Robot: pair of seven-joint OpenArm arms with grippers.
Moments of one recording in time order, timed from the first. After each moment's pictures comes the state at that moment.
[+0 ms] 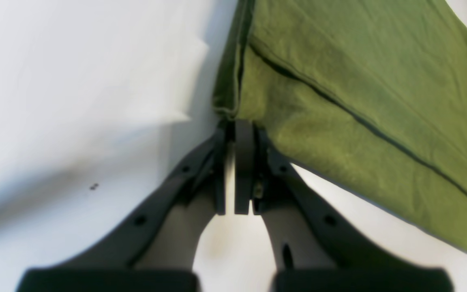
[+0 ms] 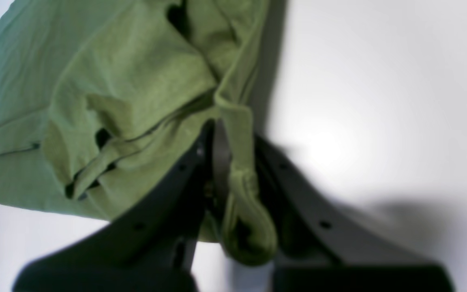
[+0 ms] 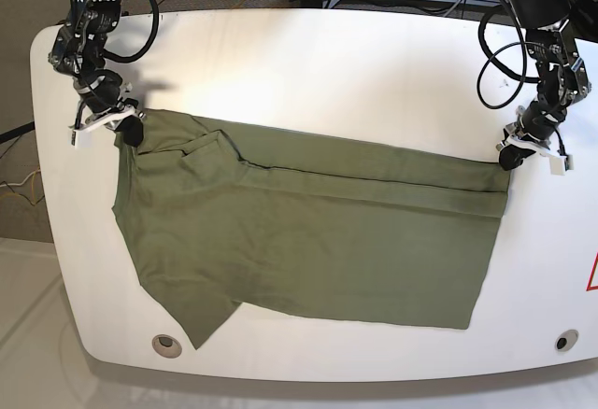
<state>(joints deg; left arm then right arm) 0.4 -20.3 -26.3 62.5 -41.2 -25.6 34.4 -7.0 13.7 33.0 71.9 40.4 31.8 -38.4</state>
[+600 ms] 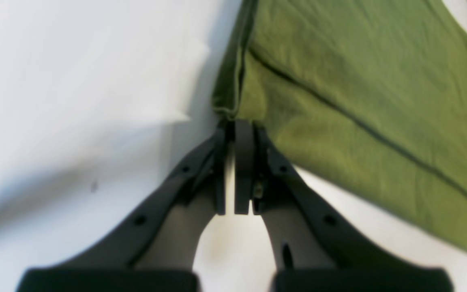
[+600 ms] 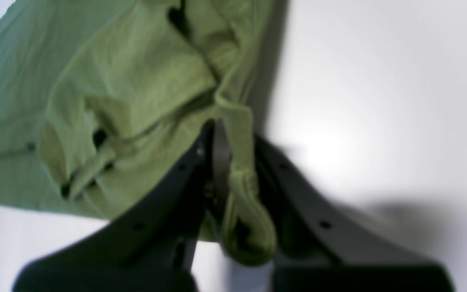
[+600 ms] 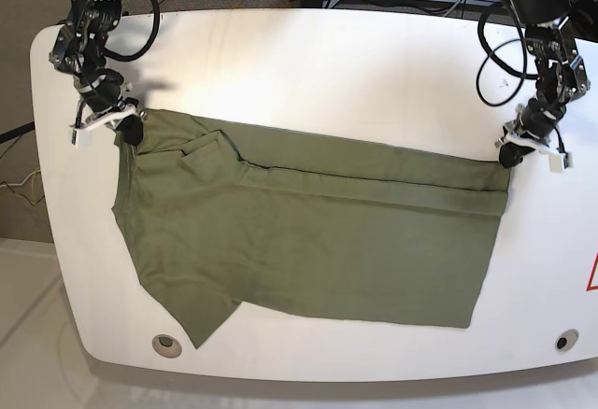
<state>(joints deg) 1.8 -20.5 -25.7 64.1 -40.9 -25.2 33.1 -7.8 13.5 32.9 73.0 39.5 31.6 -37.8</state>
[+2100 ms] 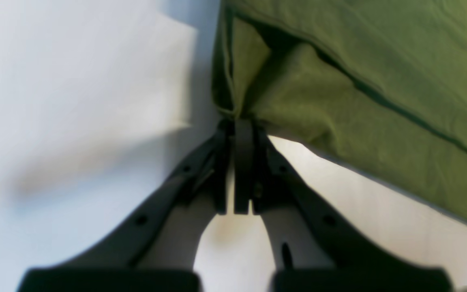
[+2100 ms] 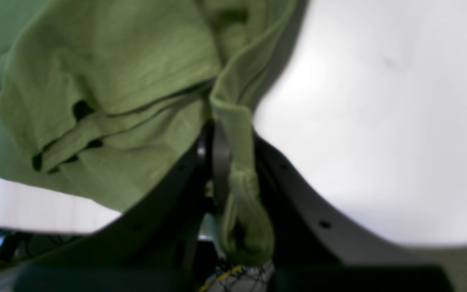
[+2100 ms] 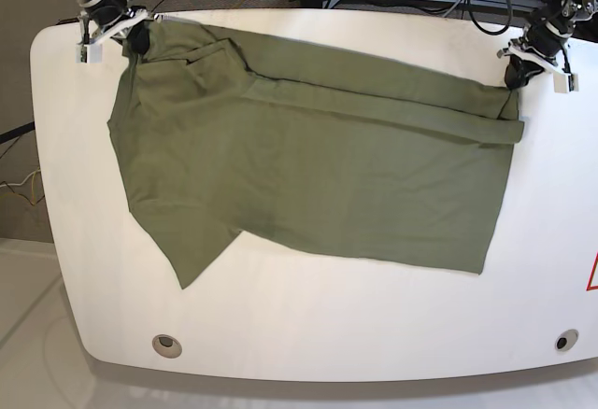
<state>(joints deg) 30.2 -21.1 -28.3 82.9 -44.7 -26.2 30.2 -35.4 9.6 35.0 95.6 39.3 31.2 -41.8</state>
